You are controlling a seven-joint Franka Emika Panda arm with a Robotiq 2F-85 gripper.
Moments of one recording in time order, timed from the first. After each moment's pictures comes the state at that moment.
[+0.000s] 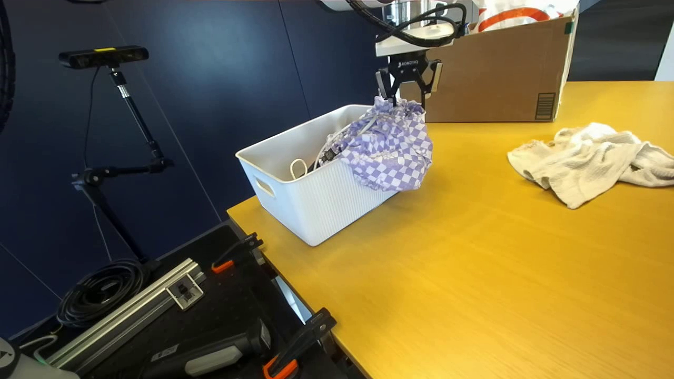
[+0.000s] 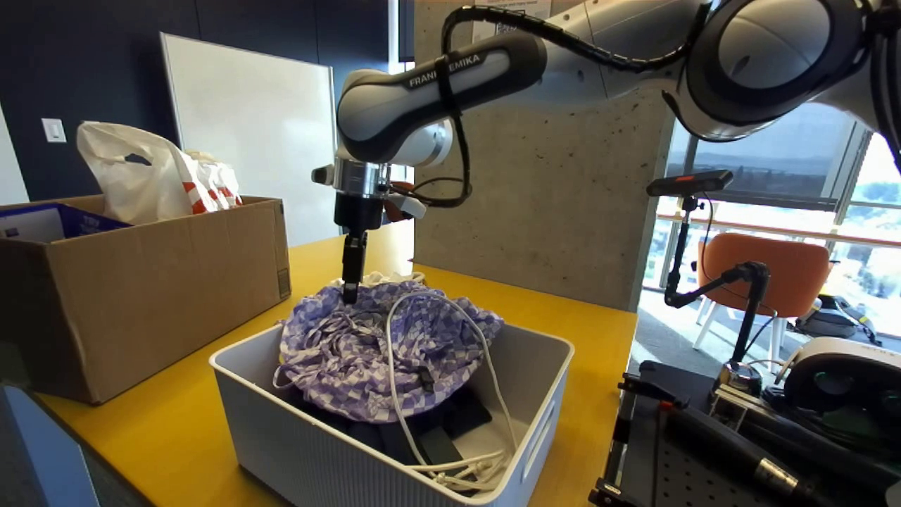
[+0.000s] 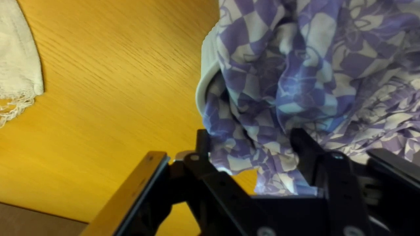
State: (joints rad) arm 0.02 0.97 0.15 -0.98 -0.01 2.02 -0.67
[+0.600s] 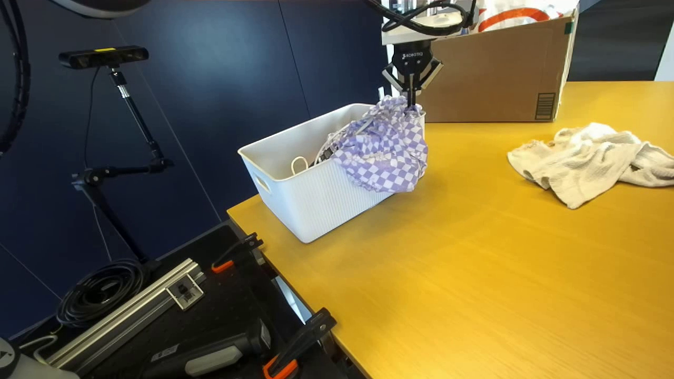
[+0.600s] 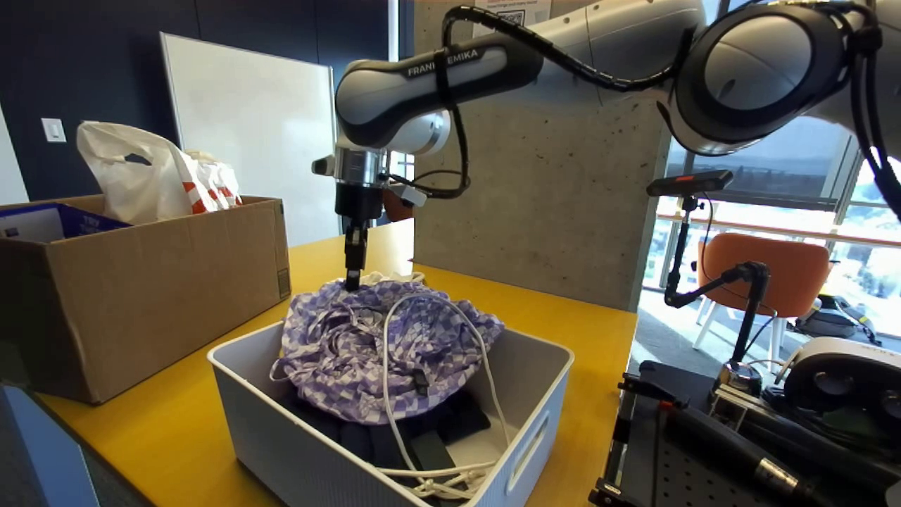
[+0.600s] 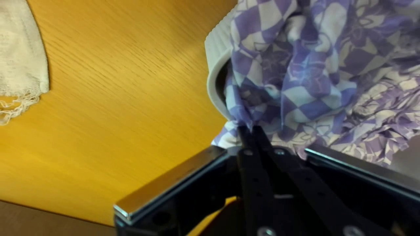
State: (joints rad) arm 0.01 1.02 0.15 -0.84 0.00 1.90 -0.70
